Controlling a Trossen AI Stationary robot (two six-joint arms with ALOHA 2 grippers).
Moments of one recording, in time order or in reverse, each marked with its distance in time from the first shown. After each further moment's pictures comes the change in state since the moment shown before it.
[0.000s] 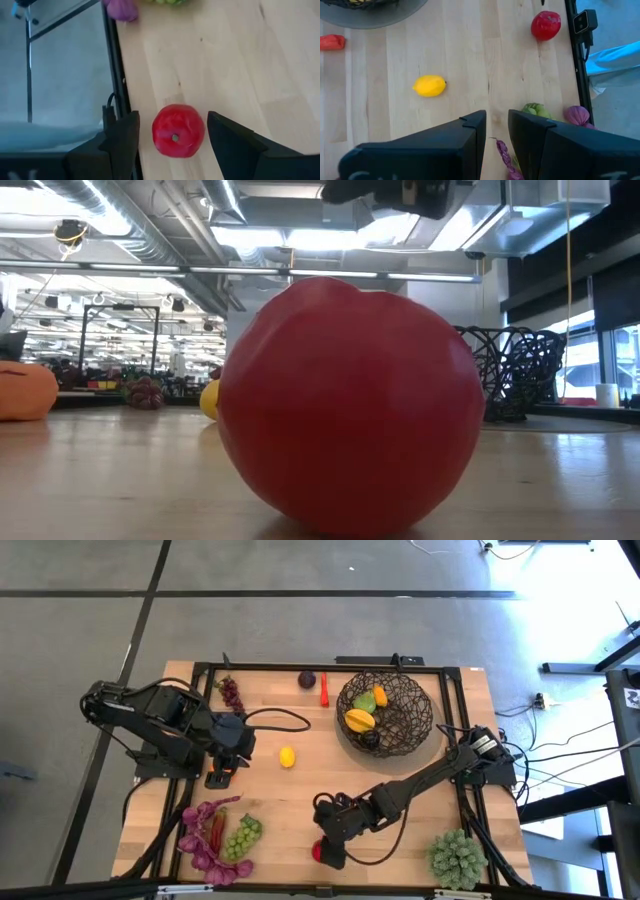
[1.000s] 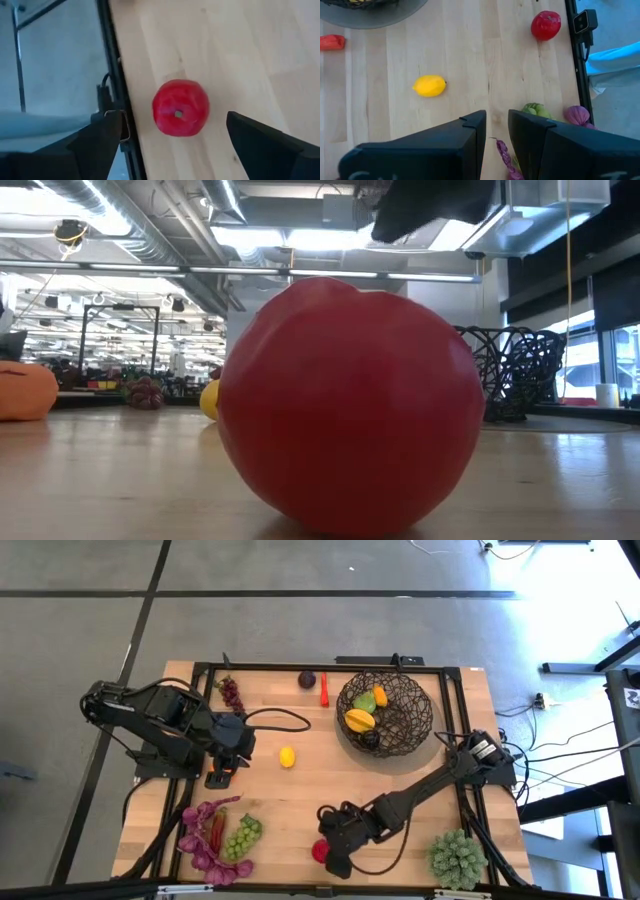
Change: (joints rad) left arm 0.000 0.000 0.000 0.000 0.000 0.000; right arm 0.044 0.026 -0.001 -0.042 0.008 0.037
